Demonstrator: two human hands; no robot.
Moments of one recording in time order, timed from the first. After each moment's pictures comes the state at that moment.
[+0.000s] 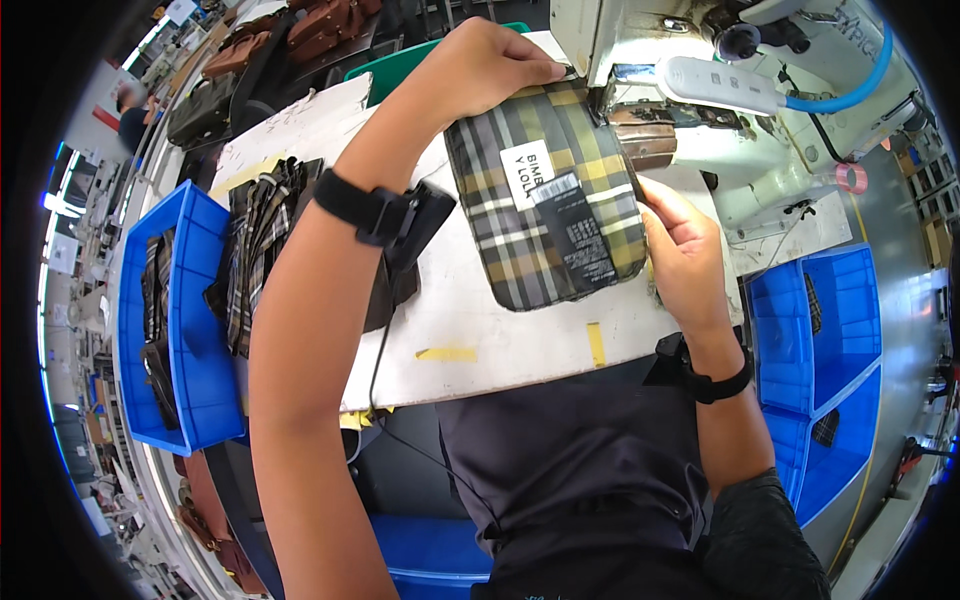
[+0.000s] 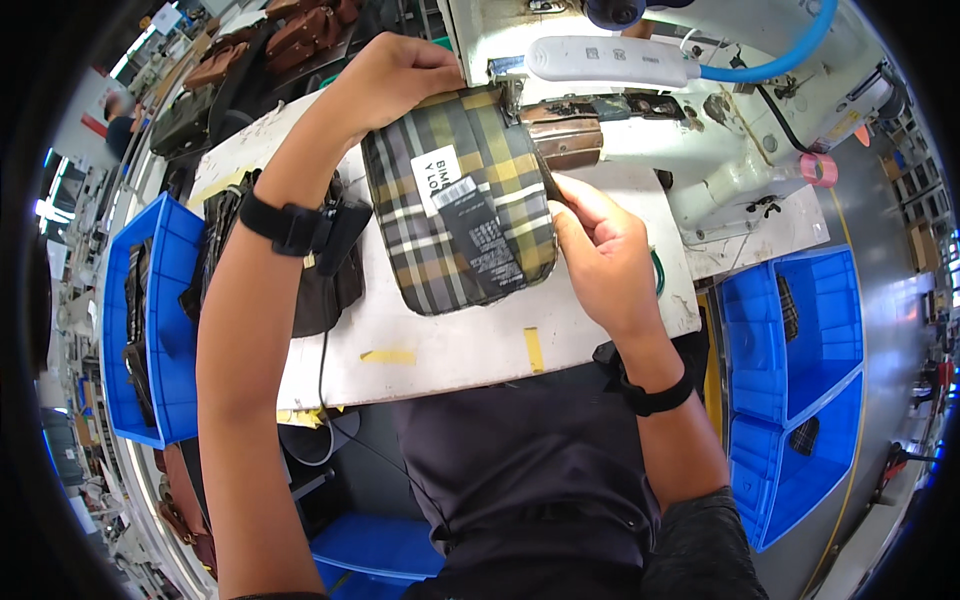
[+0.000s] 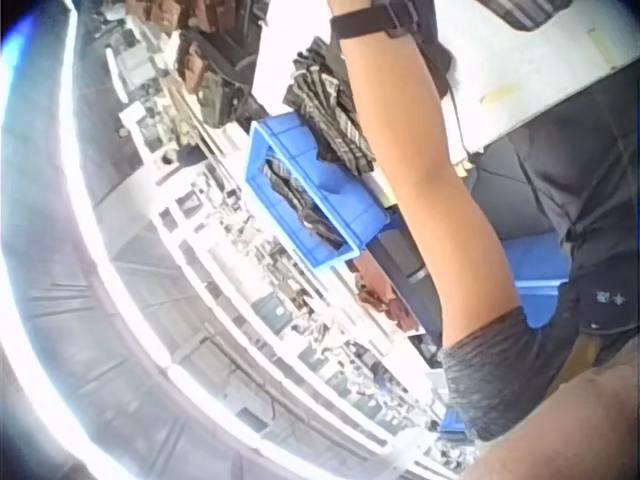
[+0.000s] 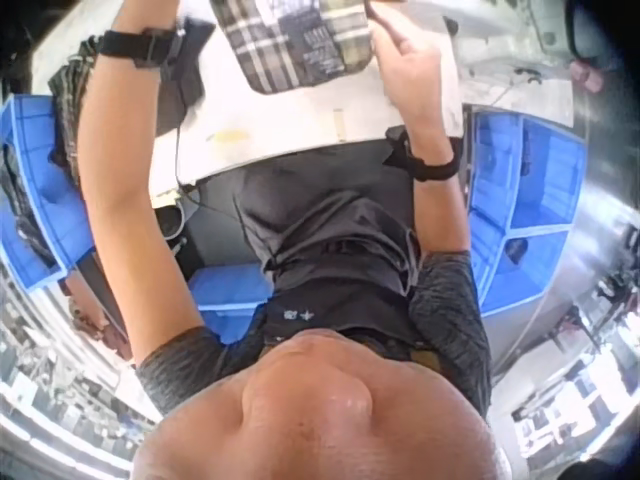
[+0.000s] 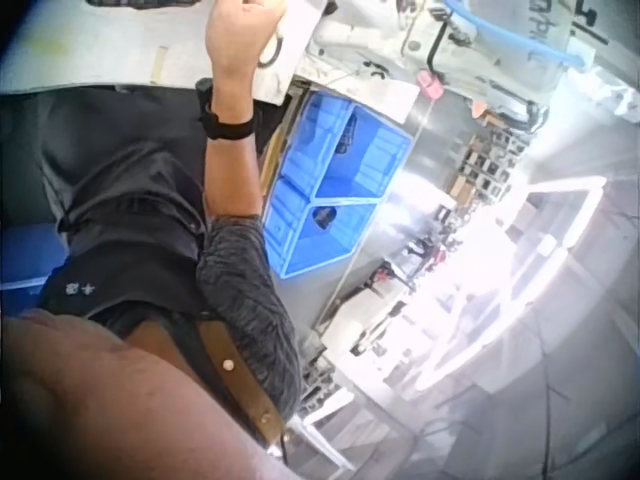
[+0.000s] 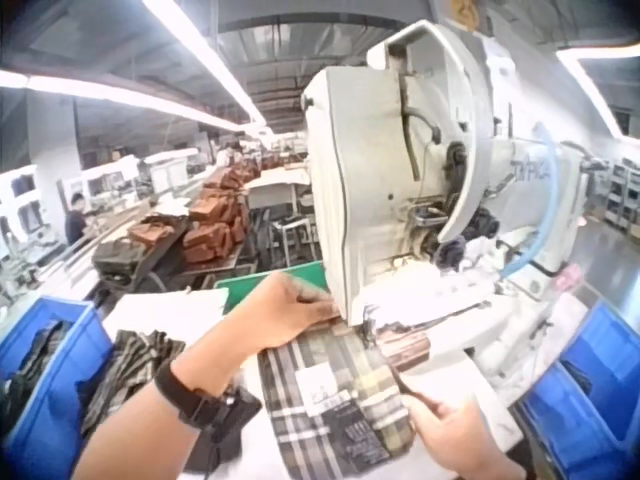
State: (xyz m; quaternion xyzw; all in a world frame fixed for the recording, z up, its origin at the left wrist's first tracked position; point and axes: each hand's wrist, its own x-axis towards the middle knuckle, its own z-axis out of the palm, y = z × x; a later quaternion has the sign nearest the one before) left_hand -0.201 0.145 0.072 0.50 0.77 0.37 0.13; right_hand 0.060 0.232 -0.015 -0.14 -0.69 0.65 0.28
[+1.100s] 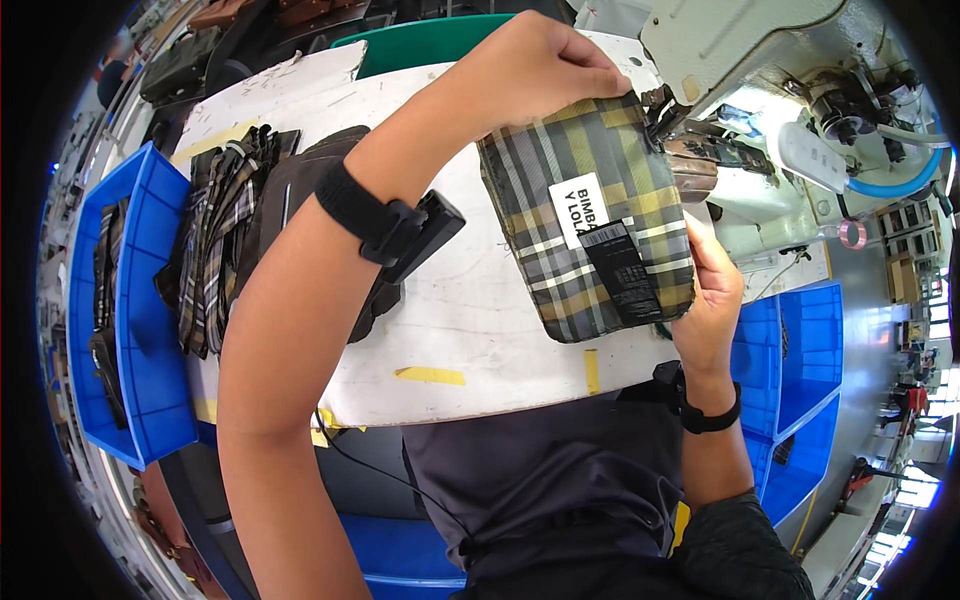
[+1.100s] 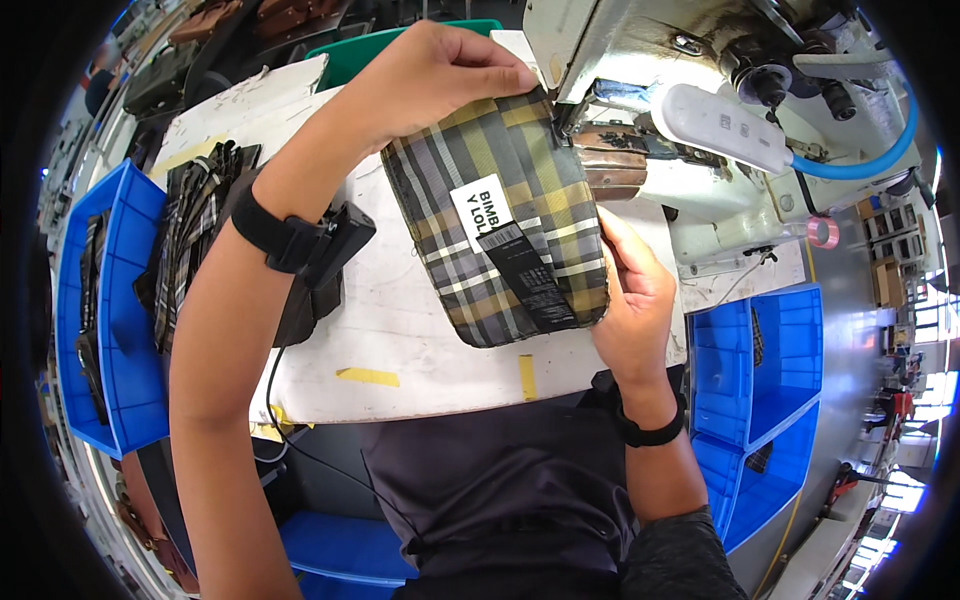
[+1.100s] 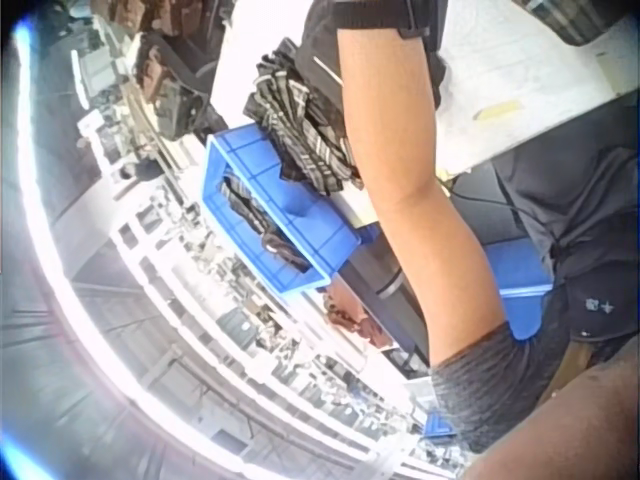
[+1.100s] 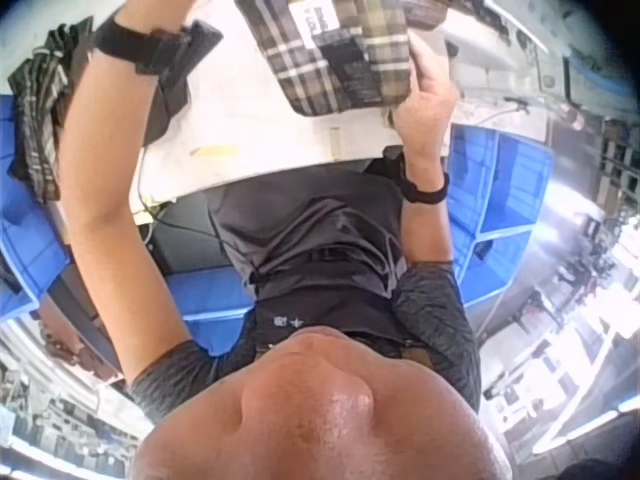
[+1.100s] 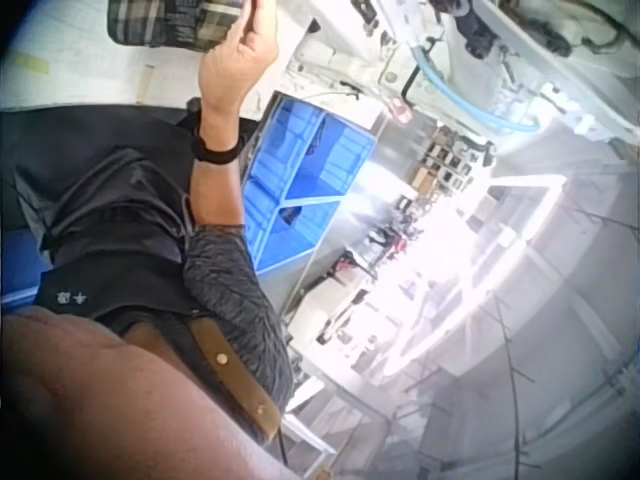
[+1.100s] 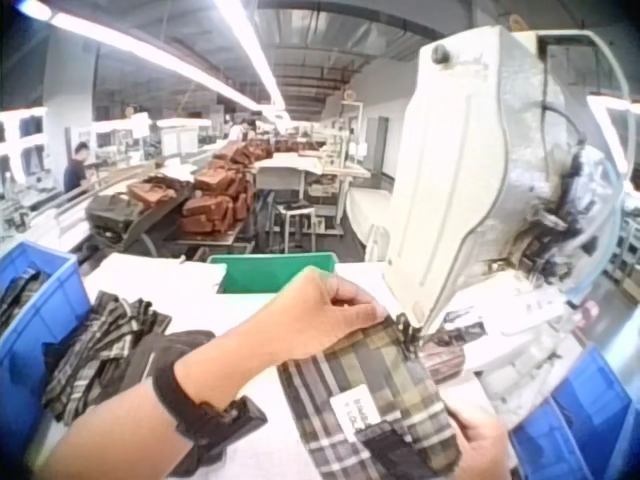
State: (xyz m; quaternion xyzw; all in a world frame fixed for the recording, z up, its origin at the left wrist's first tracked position) left_hand -0.202 0.150 0.048 0.48 0.70 0.50 0.18; right_hand 0.061 0.237 -0.027 -0.15 -0.75 0.55 0.32
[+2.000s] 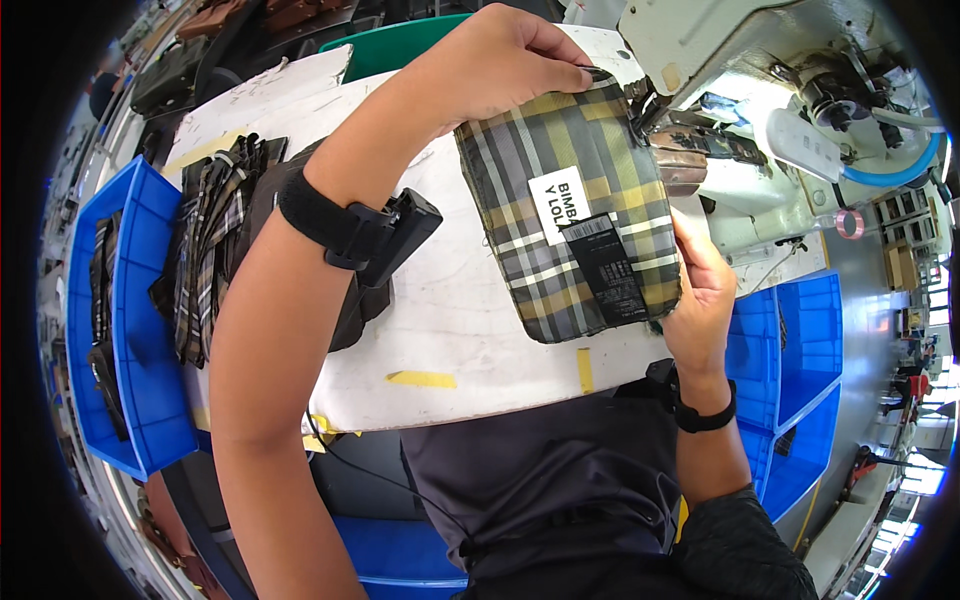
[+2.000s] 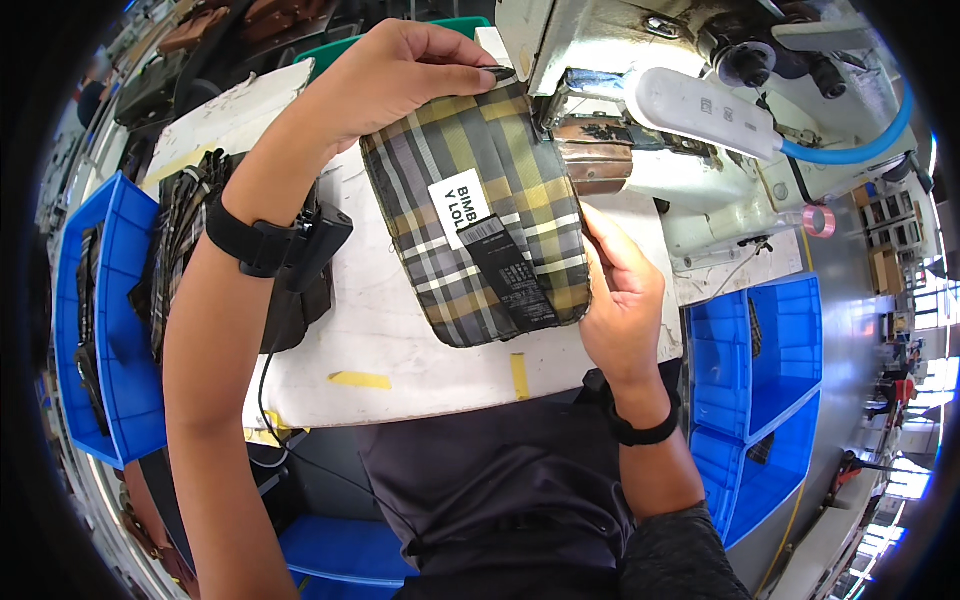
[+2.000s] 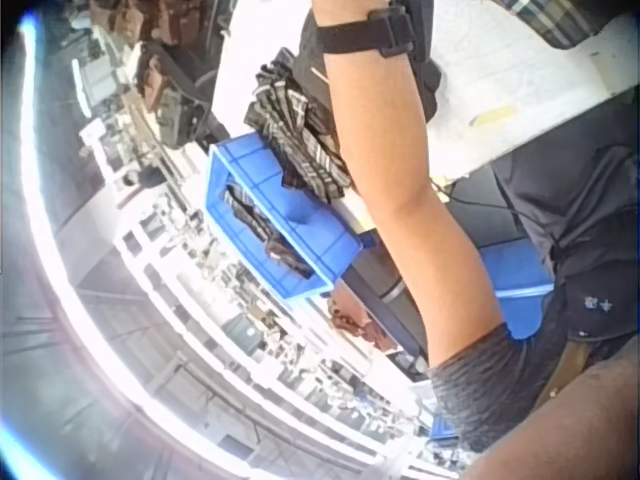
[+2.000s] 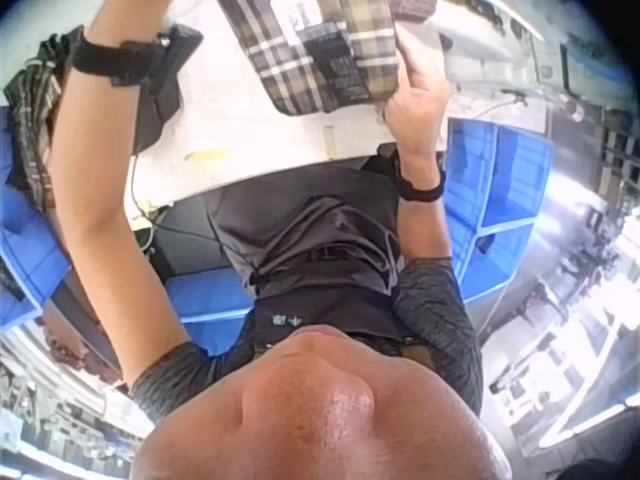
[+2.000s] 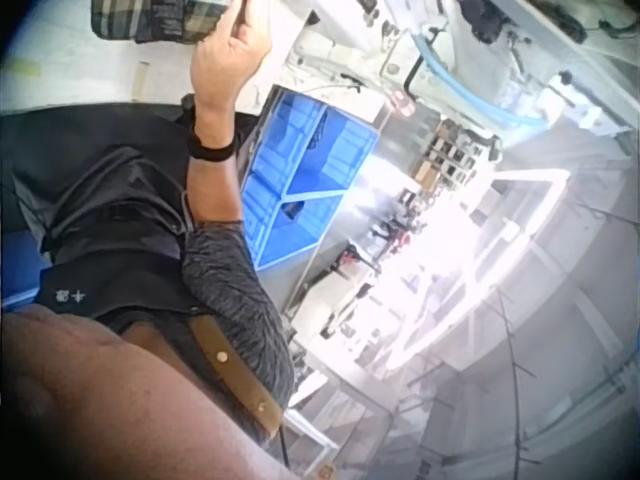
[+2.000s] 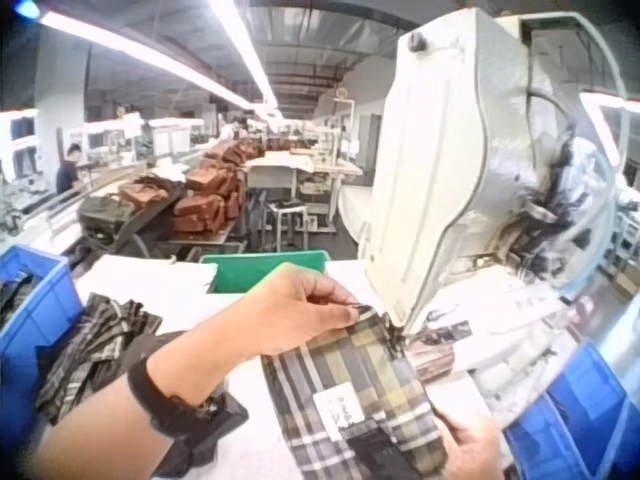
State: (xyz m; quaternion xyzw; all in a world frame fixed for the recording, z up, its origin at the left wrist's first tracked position) left_hand -0.215 0.145 0.042 0.48 0.70 0.49 0.20; right_hand 0.063 0.235 -0.027 -0.16 -0.76 0.55 0.32
